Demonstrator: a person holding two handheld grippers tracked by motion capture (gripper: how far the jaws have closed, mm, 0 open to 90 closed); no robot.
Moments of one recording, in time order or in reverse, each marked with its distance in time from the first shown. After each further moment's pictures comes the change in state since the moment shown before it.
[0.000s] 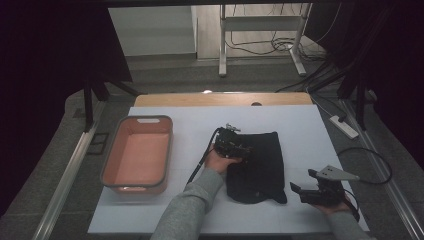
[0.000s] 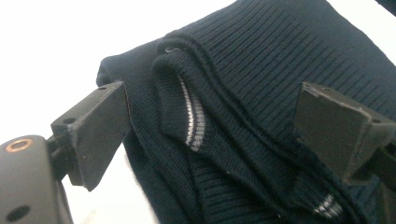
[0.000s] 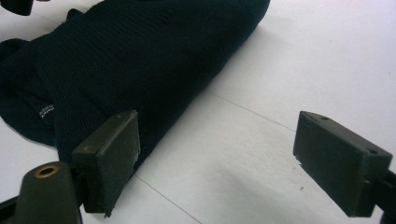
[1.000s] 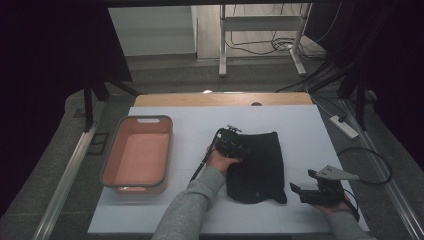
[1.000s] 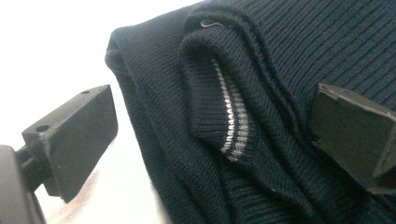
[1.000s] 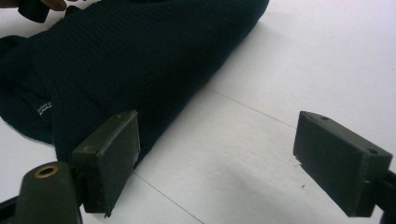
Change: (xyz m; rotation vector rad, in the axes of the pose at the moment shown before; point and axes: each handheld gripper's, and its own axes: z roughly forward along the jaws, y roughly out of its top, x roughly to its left) left arm 0.009 -0.001 0.021 0.088 0.040 -0.046; right arm -0.001 -0.001 0.001 0.014 0.003 0.003
